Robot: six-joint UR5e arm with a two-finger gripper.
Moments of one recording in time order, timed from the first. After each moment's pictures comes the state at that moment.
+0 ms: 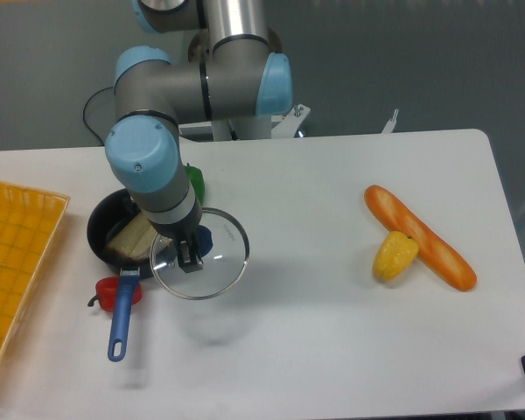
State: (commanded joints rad) arm 2.22 -1.93 -1.41 -1.41 1.58 1.47
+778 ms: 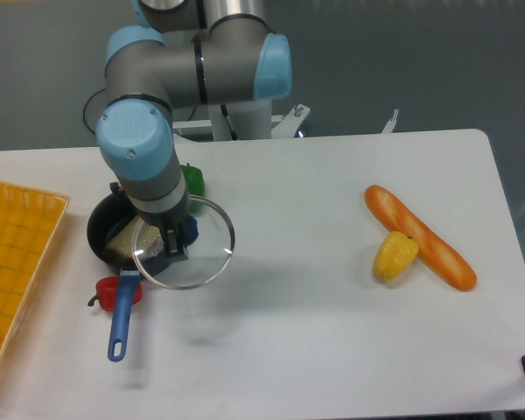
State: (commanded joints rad) arm 2.14 -1.86 -1.42 -1.53 1.52 1.44
